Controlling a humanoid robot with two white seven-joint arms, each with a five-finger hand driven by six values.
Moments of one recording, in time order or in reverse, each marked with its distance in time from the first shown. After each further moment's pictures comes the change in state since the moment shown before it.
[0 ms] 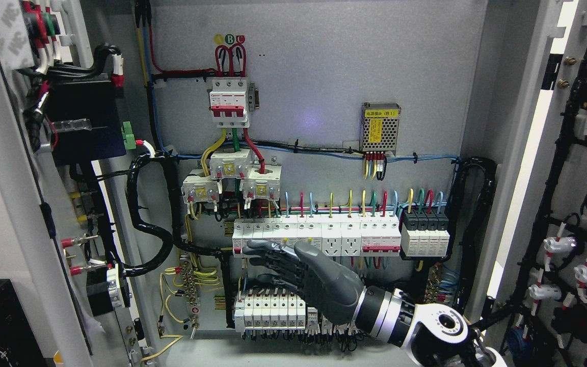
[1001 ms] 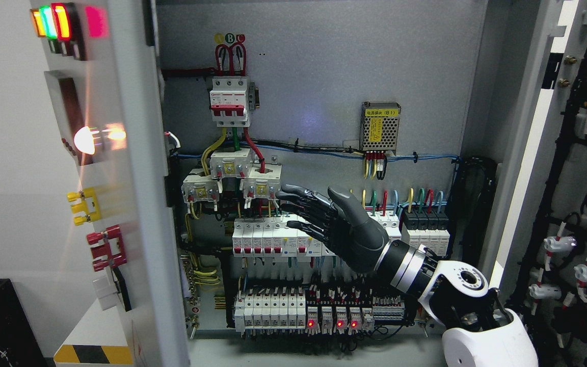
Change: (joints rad) left arm 0.000 0.000 0.000 0.000 0.000 0.000 0.000; right arm -0.167 0.015 -0.170 0.138 0.003 0.003 0.002
